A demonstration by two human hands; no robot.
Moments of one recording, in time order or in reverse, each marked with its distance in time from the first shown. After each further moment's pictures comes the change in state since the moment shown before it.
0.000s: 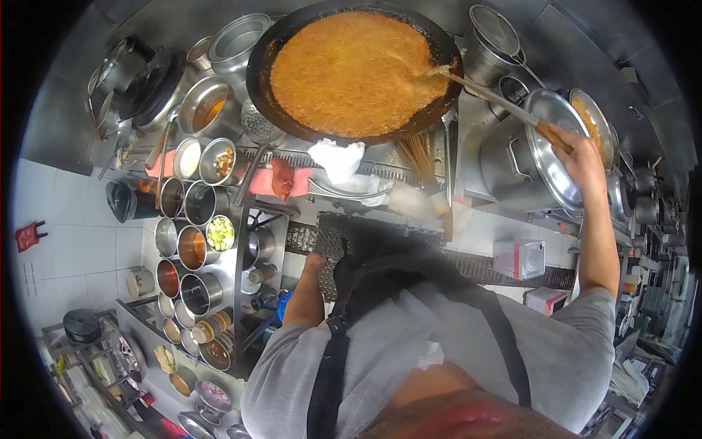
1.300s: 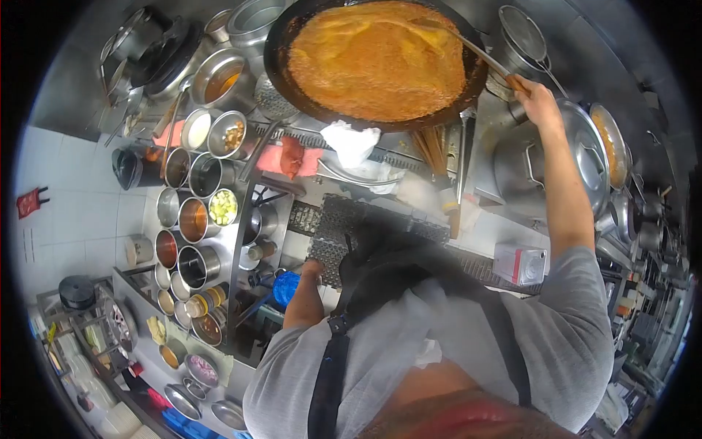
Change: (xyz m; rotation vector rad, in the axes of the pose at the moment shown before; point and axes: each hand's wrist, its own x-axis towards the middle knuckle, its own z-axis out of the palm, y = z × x) left_hand -0.067 -0.012 0.060 -0.076 -0.104 -0.164; right_hand 0.131 -0.002 0.110 0.202 -0.011 0.029
